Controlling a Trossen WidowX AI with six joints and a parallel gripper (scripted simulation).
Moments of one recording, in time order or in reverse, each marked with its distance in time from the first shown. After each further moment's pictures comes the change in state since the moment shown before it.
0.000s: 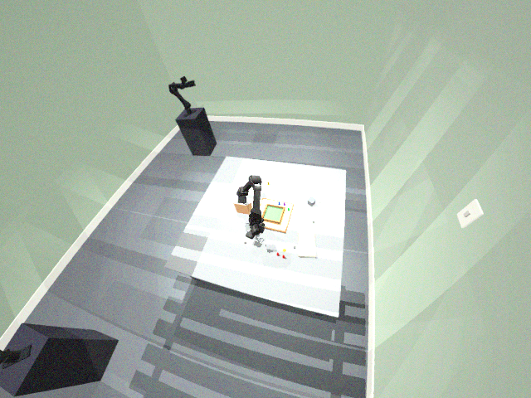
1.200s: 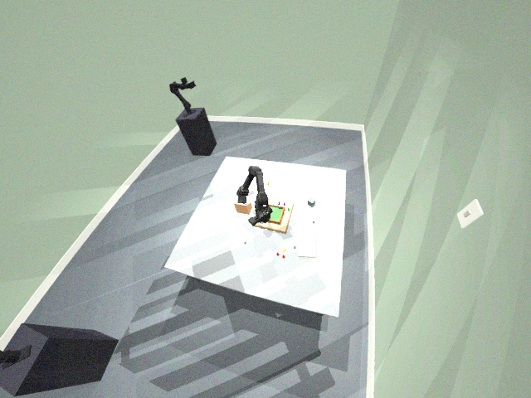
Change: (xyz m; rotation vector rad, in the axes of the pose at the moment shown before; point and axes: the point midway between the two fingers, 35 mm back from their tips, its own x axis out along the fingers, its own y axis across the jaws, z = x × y) arm -0.101 0.061 0.030 0.391 -0.022 -0.041
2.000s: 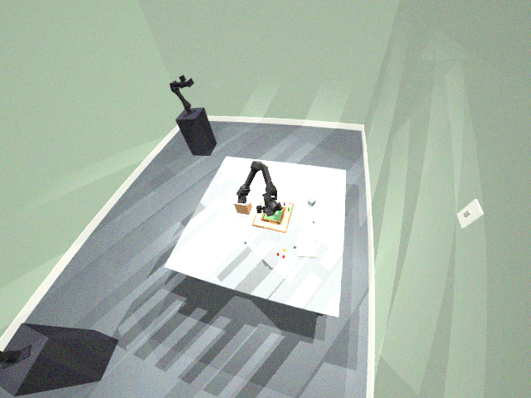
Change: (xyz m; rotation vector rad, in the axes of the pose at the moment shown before) arm 0.017 0.095 -0.021 0.580 0.000 0.007
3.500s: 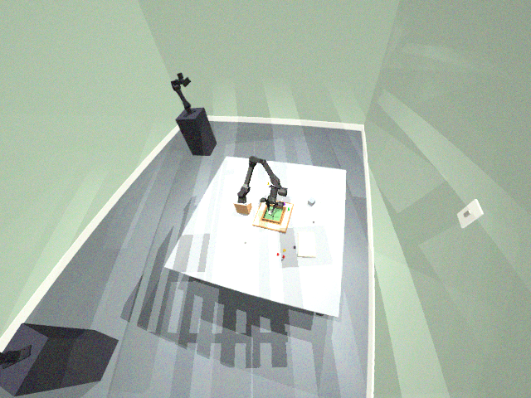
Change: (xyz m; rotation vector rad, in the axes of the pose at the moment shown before) arm 0.034 0.017 -0.056 0.364 -0.645 -0.196
